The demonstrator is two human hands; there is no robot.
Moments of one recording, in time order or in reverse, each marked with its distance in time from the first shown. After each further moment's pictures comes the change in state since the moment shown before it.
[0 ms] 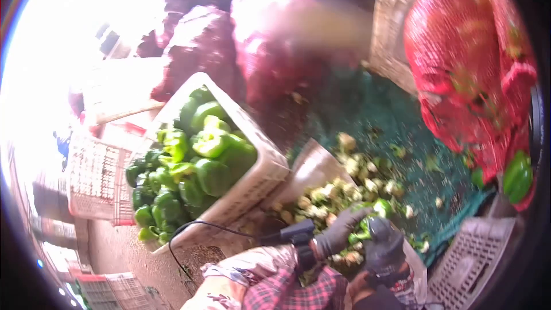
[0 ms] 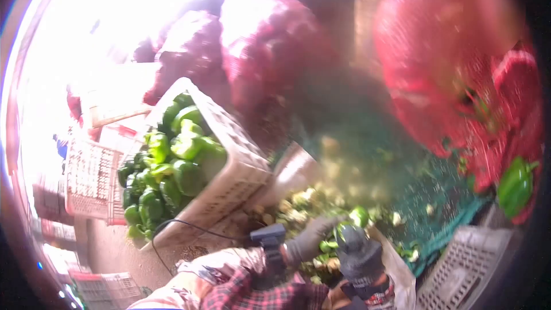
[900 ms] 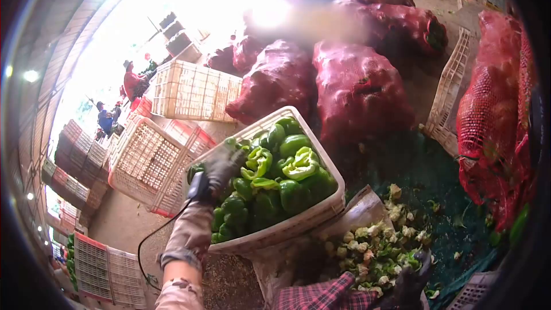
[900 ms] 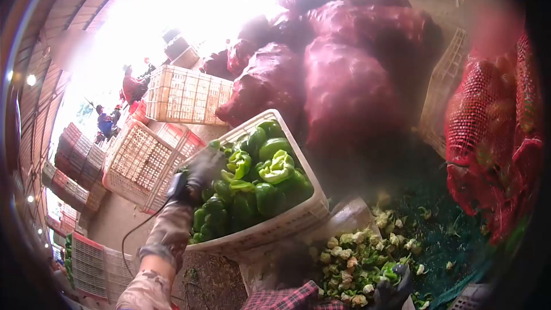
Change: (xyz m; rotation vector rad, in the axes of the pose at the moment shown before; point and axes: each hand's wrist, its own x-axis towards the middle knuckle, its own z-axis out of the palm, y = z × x) left_hand -0.213 0.236 -0.339 1.501 1.323 0.187; right_hand -0.027 0.004 0.038 0.618 0.422 0.501
